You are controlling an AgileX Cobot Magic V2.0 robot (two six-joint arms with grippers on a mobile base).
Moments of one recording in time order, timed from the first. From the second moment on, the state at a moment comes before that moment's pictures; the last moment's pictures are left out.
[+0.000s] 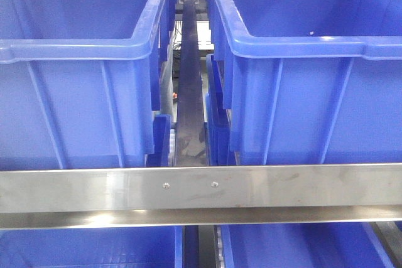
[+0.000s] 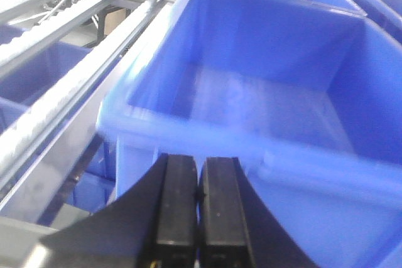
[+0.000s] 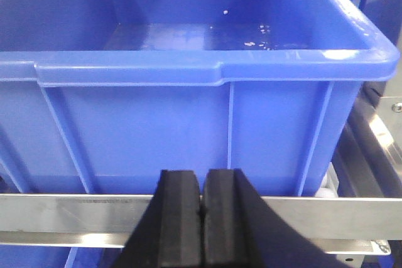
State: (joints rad) left arm 0.02 0.05 -0.07 0.26 0.15 -0.49; right arm 0.08 -0.01 0.03 0.04 0.14 0.04
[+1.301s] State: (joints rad) left arm 0.02 0.00 0.01 0.10 0.12 -0.30; right arm 0.08 -0.01 0.03 0.04 0.14 0.04
